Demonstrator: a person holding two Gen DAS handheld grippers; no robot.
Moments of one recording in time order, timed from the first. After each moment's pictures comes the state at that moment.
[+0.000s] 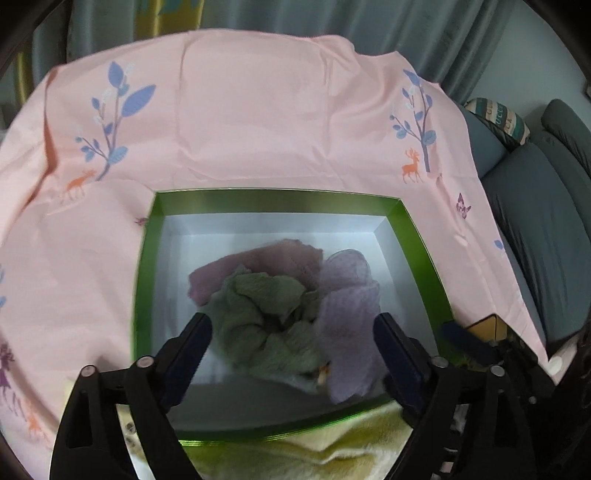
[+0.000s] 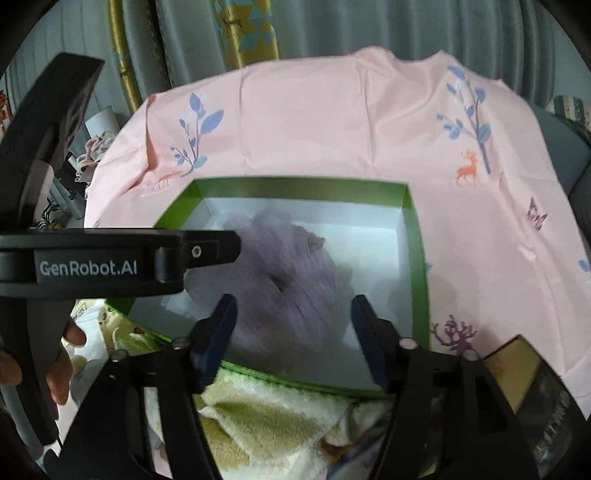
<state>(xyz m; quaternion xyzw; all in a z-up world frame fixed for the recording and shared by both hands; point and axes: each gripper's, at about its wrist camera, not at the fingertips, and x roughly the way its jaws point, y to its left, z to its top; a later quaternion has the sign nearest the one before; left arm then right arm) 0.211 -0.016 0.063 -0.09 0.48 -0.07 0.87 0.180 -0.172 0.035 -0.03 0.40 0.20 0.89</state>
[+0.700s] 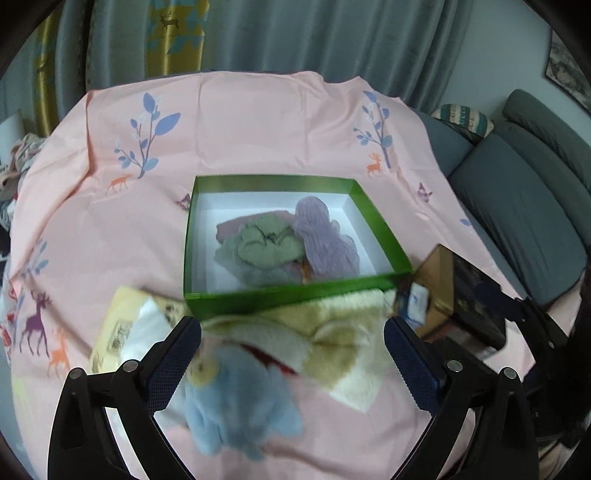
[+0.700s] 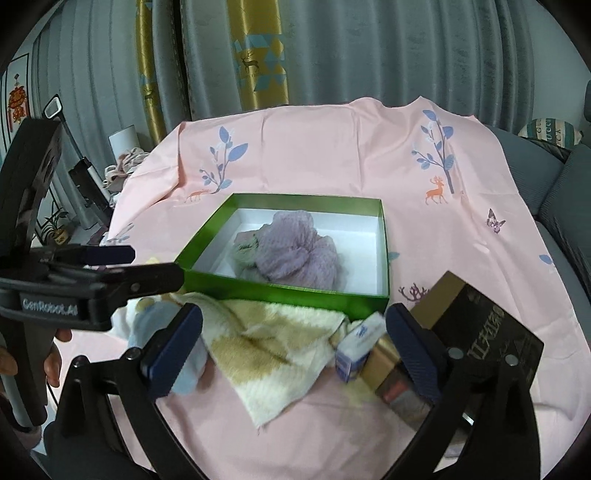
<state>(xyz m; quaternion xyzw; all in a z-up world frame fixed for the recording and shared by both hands) 0.070 -0.009 0.097 -0.08 0.43 -0.09 0.90 0.069 -0.200 0.076 -0.03 0.36 0.20 0.91</state>
